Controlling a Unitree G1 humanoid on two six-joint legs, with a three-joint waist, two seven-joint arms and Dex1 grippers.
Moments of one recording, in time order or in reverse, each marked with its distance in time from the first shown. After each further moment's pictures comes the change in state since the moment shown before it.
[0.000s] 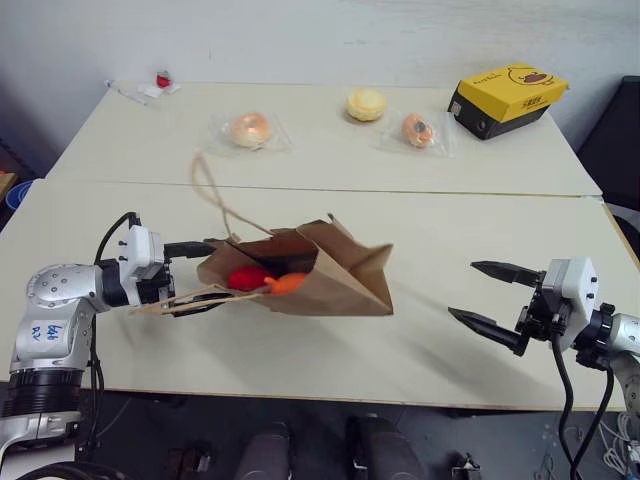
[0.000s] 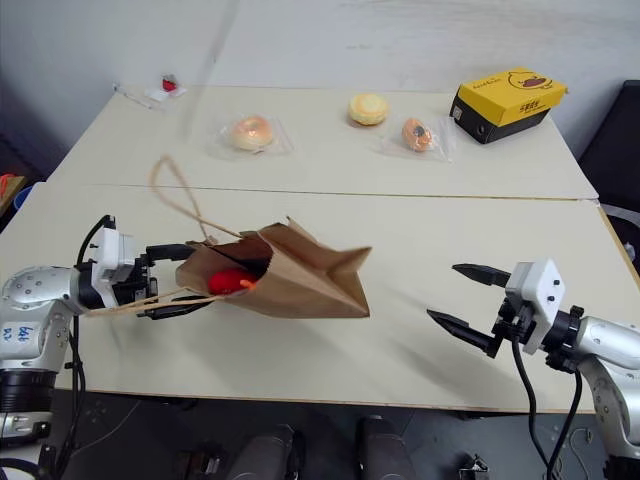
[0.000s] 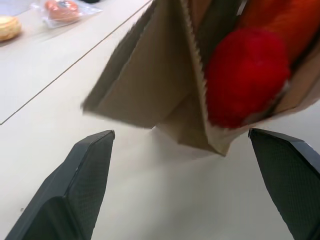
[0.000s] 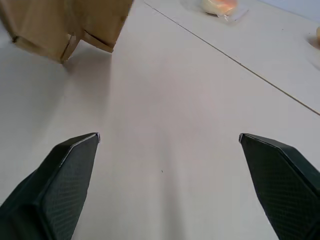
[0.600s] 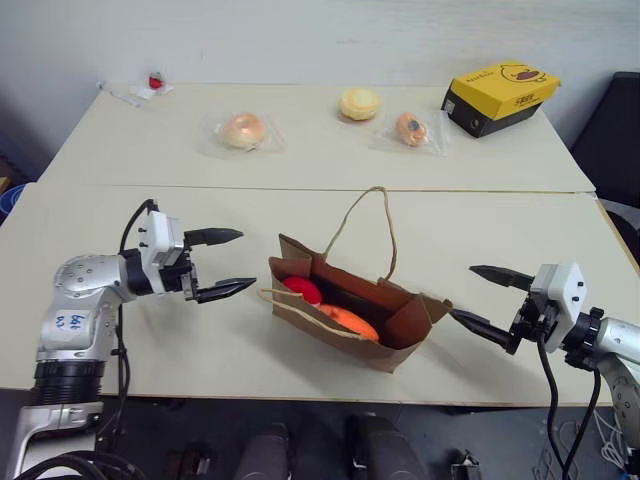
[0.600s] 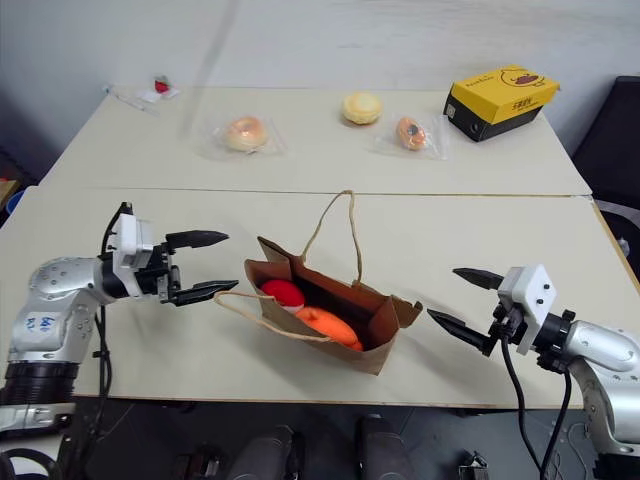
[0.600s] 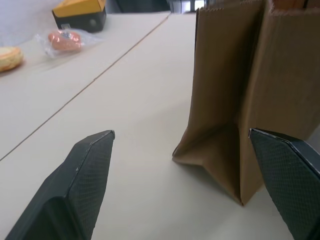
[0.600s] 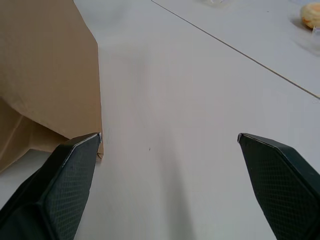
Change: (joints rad) left arm -0.035 0.005 -0.032 -0.025 -0.006 0.024 0.050; right arm 0.016 0.027 0.021 0.014 -0.032 -0.044 -0.040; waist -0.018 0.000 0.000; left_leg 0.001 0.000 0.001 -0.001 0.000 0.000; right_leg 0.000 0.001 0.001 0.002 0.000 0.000
